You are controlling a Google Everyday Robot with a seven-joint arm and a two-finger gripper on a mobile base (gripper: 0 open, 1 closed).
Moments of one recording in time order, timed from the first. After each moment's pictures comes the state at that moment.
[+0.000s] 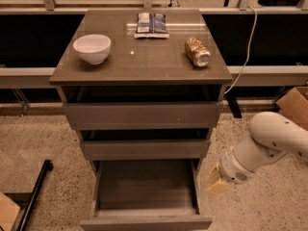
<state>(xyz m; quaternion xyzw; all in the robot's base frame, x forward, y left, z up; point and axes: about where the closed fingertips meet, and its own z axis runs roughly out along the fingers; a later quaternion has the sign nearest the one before) 0.412 -0.185 0.604 -0.59 0.77 0.23 0.11</state>
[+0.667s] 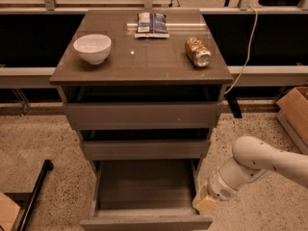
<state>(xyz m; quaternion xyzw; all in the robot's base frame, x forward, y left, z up) 0.398 -0.163 0.513 -0.56 0.77 0.28 0.08</state>
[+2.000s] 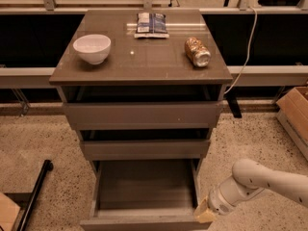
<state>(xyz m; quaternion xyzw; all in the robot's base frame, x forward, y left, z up) 0.390 -0.181 0.404 -0.53 0.78 0.30 0.09</state>
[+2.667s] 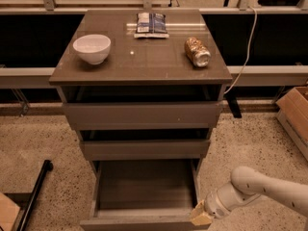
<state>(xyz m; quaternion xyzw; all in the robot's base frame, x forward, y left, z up) 0.393 -0.167 0.368 -0.52 0.78 0.34 0.12</state>
